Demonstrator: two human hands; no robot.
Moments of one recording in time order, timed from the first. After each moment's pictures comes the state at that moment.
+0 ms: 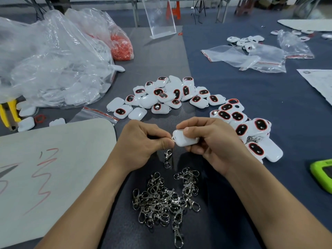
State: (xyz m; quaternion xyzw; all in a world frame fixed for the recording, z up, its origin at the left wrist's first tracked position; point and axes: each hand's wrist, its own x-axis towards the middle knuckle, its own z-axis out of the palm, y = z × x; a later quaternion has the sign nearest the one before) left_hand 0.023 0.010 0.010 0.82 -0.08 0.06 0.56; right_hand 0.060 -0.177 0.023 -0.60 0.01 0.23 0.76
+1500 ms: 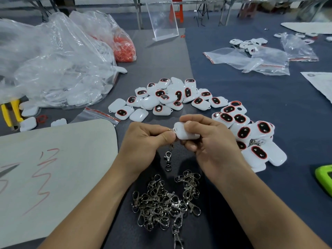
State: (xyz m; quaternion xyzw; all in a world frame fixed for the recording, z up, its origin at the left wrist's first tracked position) left_hand 0.014 -0.008 0.014 0.78 -0.01 0.10 0.62; right_hand 0.050 -0.162 0.022 -0.52 0.04 0.16 0.84
